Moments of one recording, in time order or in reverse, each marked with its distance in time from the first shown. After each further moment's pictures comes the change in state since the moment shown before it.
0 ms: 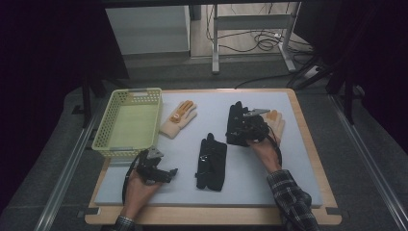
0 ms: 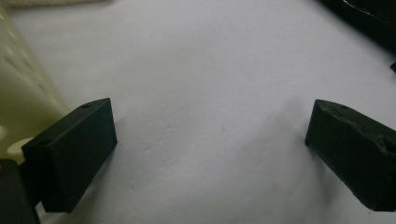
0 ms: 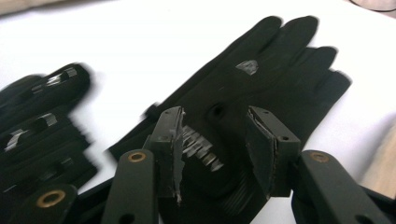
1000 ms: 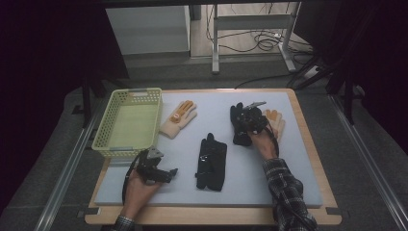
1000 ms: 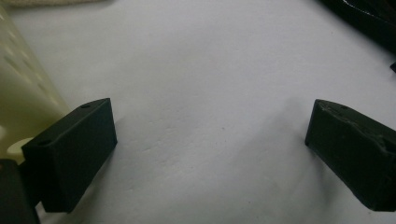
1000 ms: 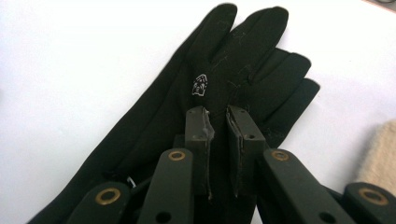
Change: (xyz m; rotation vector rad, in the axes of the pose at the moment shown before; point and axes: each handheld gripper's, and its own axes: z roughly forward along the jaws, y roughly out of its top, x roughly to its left) left arm 0.001 0.000 0.000 0.004 0.000 0.007; right arm -0.023 0.012 0.032 0.069 -0.078 0.049
